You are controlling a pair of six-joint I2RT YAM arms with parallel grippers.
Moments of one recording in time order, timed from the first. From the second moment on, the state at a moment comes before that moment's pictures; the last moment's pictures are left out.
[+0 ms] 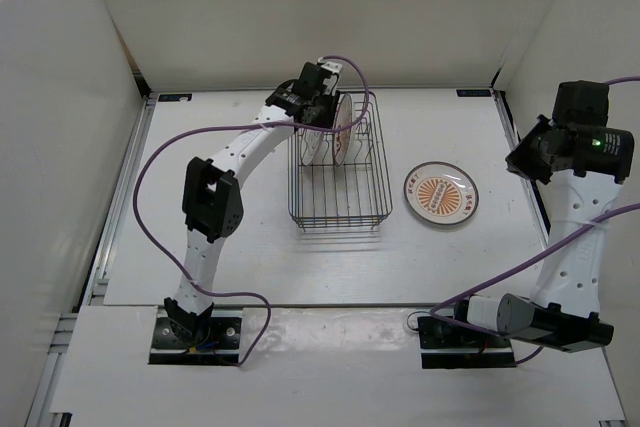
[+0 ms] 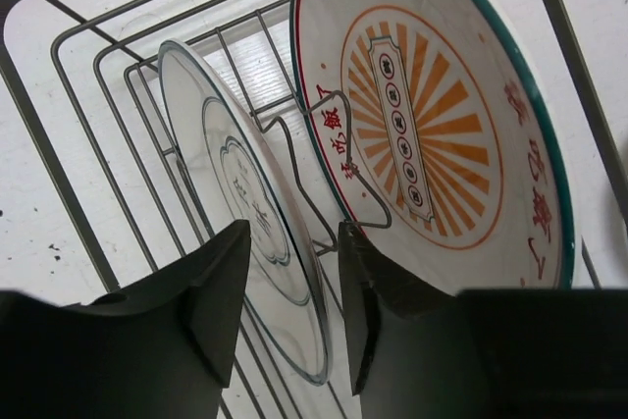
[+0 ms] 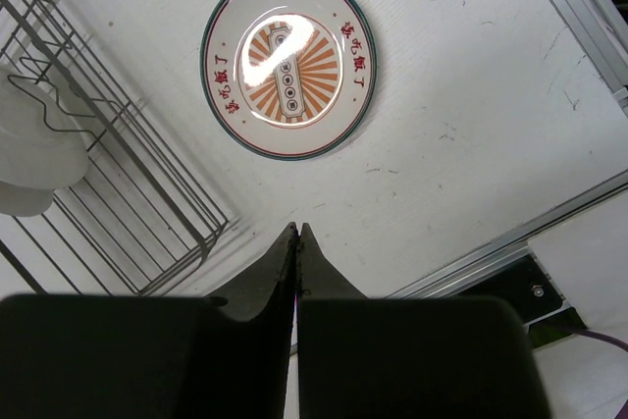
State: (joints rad) left arm -0.57 2.19 2.11 -0.66 -0.11 -0.14; right arm -0.19 1.25 1.76 -1.42 0.04 0.48
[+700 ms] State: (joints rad) left arm -0.53 2.09 2.06 -0.55 -0.09 -0.15; right arm -0.19 1.26 1.71 -1.42 0.04 0.49
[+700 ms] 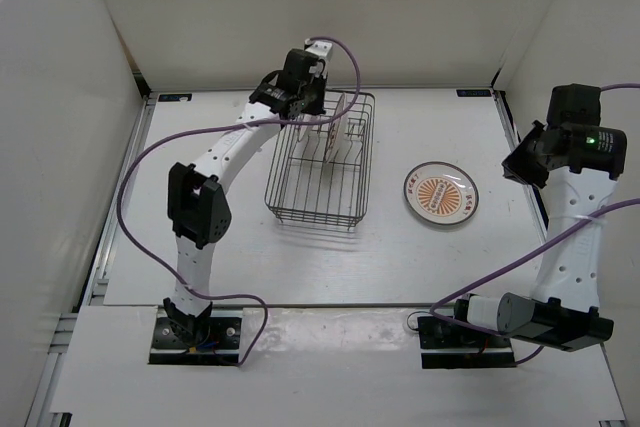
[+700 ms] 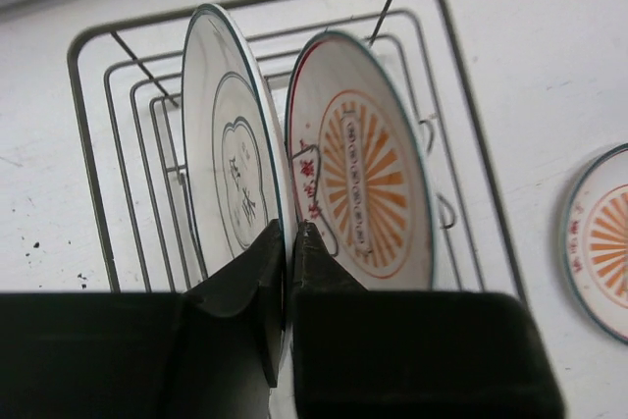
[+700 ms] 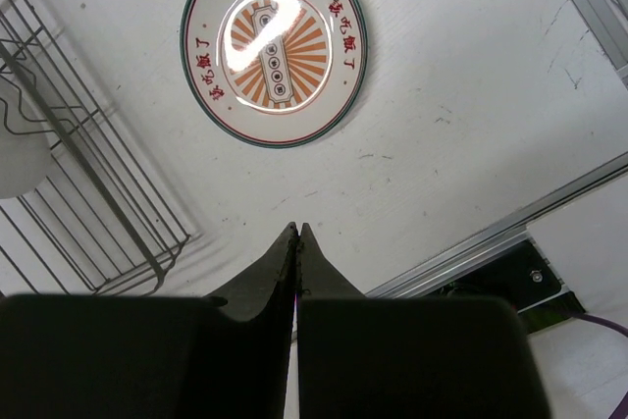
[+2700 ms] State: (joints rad) left arm -0.35 1.99 1.60 -1.10 -0.61 -0.71; right arm -0.11 1.25 1.64 -1.42 0.03 0.49
